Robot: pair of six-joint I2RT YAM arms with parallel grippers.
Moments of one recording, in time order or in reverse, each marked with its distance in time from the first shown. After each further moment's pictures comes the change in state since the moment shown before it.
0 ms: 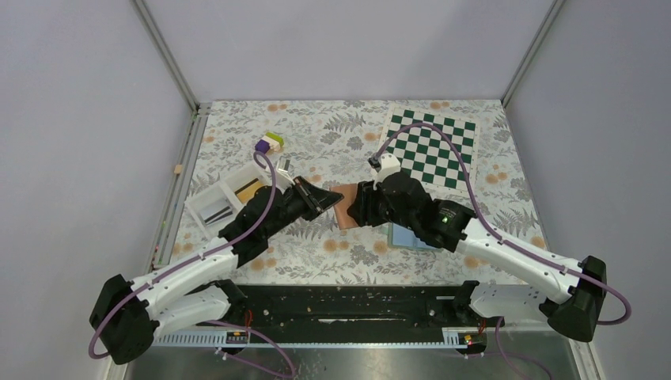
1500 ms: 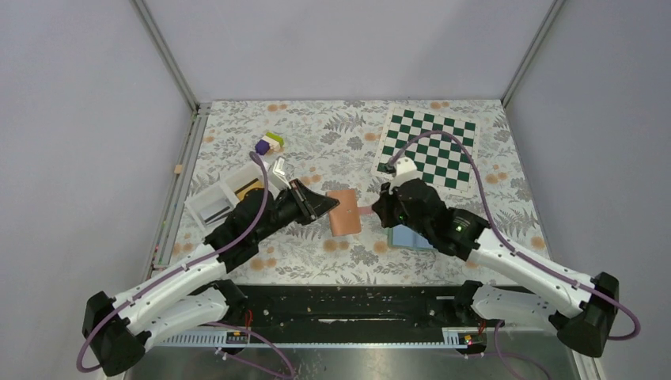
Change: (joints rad) left arm -0.027 -0.095 0.045 -0.163 -0.005 0.124; right arm -0.012 -0.083 -0.086 -0.016 0.169 -0.158
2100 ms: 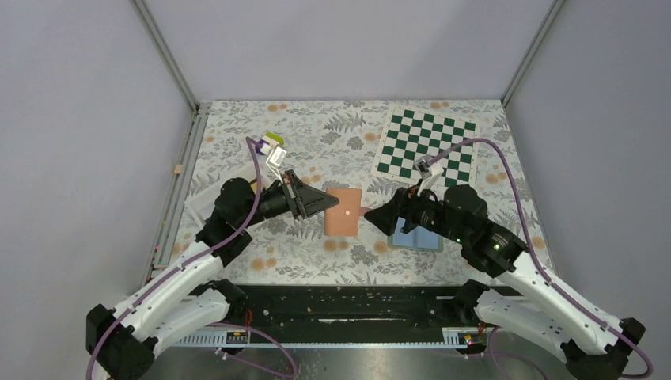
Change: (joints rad) left arm 0.172 -0.027 0.023 0.209 0.496 0.154; right arm -0.164 -0.271 -0.096 0.109 -0.422 0.152
